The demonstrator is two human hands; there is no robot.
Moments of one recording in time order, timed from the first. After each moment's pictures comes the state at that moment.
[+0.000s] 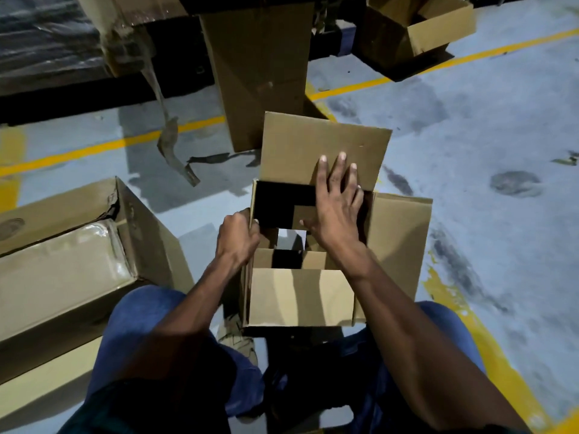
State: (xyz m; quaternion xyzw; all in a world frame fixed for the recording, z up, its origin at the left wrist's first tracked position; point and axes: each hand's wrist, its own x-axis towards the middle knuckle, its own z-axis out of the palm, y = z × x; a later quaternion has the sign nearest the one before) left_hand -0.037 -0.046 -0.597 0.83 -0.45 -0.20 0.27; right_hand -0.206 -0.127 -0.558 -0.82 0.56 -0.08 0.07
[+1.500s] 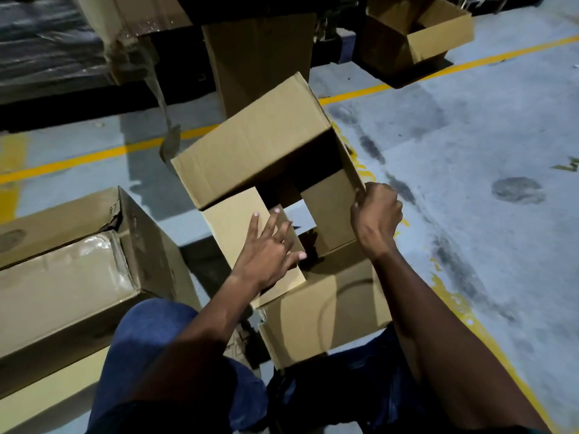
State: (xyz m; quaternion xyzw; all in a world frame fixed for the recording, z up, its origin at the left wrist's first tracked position) left_hand -0.062 -0.047 -0.597 0.67 -0.74 -0.01 -0.08; right_hand -0.238 -0.167 -0.543 -0.68 0.71 -0.18 0.08
